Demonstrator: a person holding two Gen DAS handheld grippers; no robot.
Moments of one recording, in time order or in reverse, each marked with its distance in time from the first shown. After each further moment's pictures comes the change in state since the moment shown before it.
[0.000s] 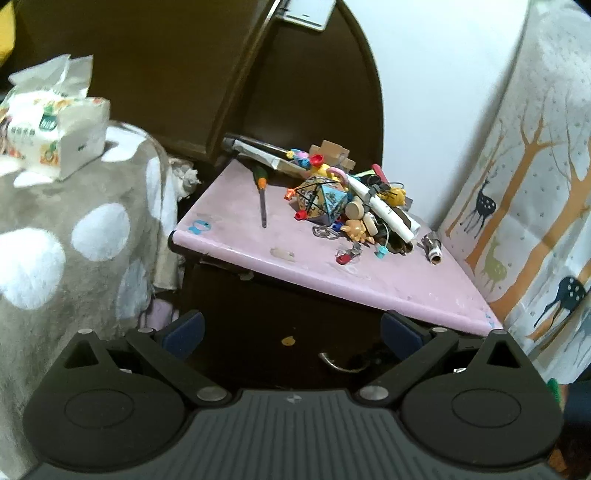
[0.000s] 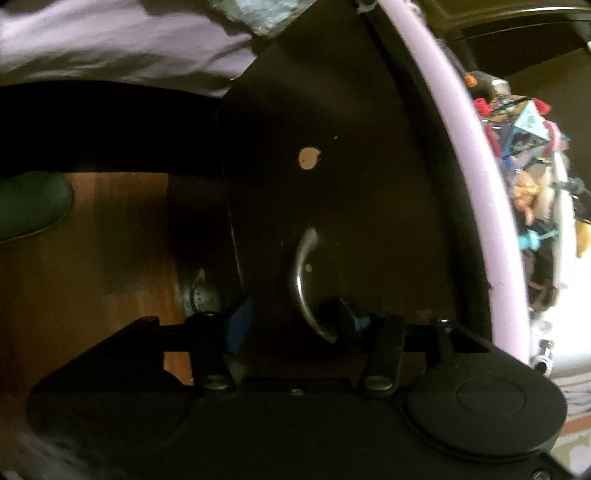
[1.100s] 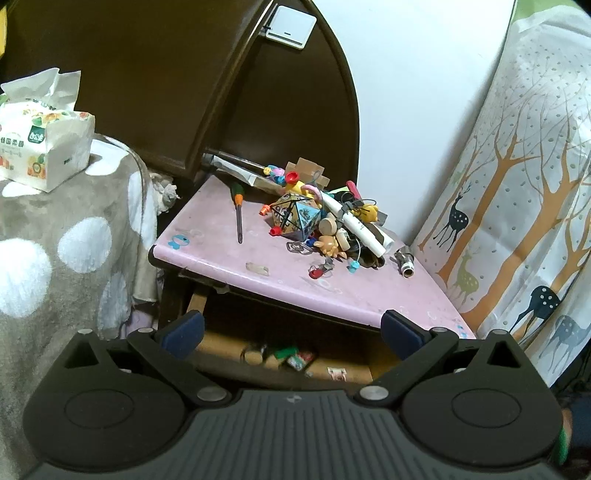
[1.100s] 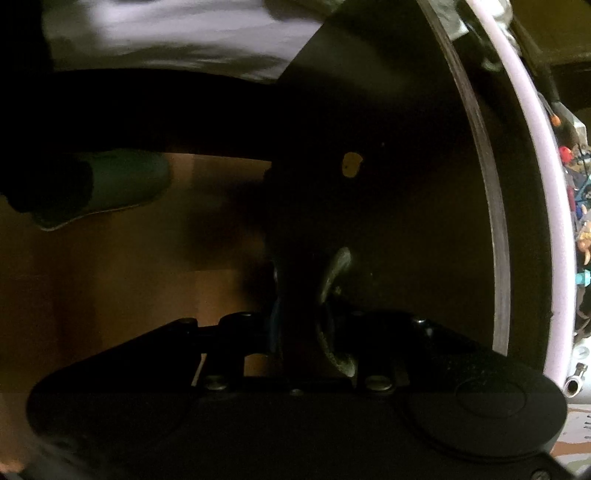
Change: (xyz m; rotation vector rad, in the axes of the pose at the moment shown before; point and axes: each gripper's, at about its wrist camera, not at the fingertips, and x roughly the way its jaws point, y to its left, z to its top) left arm -0.014 -0.007 0.000 0.015 -0.052 -0.078; right arm -0.053 0.062 0.001 -0.106 0.041 0.220
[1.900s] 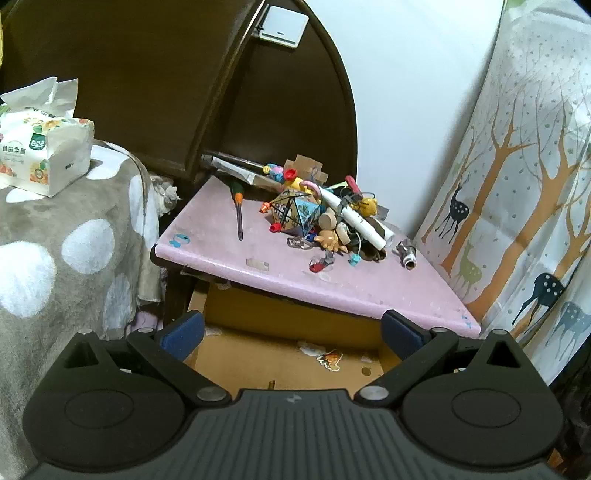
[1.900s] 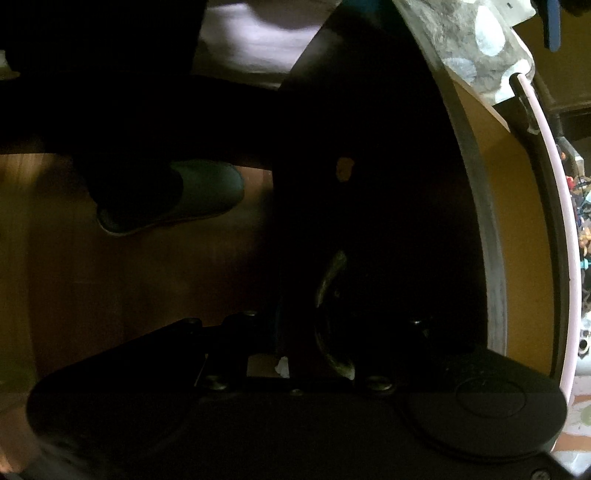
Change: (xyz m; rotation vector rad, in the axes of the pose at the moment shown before) left arm -0.002 -0.007 -0.007 0.039 0.006 0.021; right arm -0.036 0.118 0.003 0.016 -0.053 -0.051
